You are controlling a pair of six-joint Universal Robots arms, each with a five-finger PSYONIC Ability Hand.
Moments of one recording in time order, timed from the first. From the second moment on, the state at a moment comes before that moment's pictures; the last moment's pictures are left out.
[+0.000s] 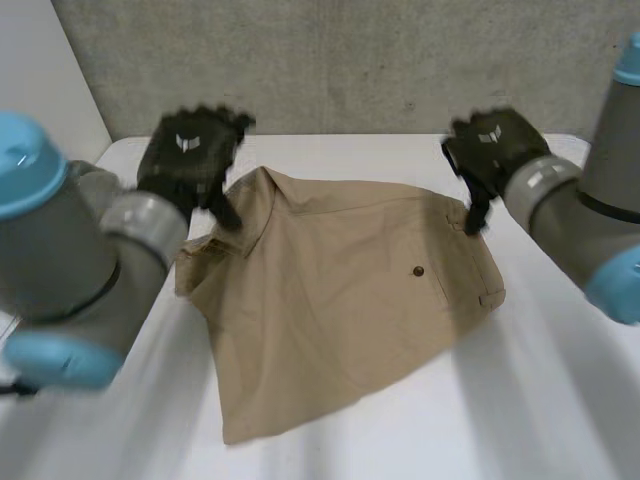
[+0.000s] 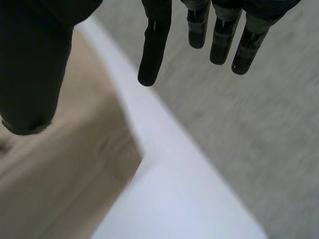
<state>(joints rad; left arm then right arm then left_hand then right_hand) 4.20 -1.82 -1.49 3.32 -1.62 3.35 1.99 -1.16 1.14 0.22 1.54 2.60 0.21 0.23 0.22 0.22 0.06 0.65 0.22 0.21 0.24 0.07</state>
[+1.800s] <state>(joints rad) 4.10 -1.52 -1.49 3.48 -1.77 3.58 1.80 -1.38 1.20 0.06 1.23 2.63 1.13 1.20 1.19 1.20 0.99 0.97 1.17 1.18 1.19 0.96</state>
